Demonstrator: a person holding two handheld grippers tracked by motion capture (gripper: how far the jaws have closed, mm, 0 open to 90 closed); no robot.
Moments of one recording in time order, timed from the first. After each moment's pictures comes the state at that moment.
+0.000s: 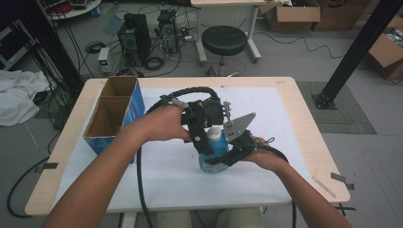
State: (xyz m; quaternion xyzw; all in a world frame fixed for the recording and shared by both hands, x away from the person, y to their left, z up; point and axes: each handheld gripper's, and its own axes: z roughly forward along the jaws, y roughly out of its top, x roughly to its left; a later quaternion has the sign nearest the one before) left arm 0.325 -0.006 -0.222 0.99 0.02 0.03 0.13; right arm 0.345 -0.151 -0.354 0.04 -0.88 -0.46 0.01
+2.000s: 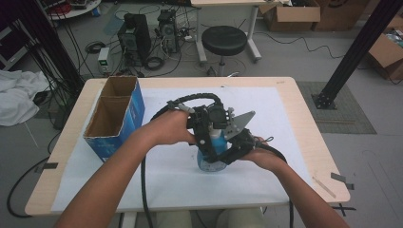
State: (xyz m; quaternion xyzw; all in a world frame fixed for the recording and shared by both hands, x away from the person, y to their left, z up) left arm 0.332 -0.015 -0.245 0.99 0.03 0.03 0.12; right arm 0.347 -0.148 -0.352 0.03 -0.88 -0.47 0.01
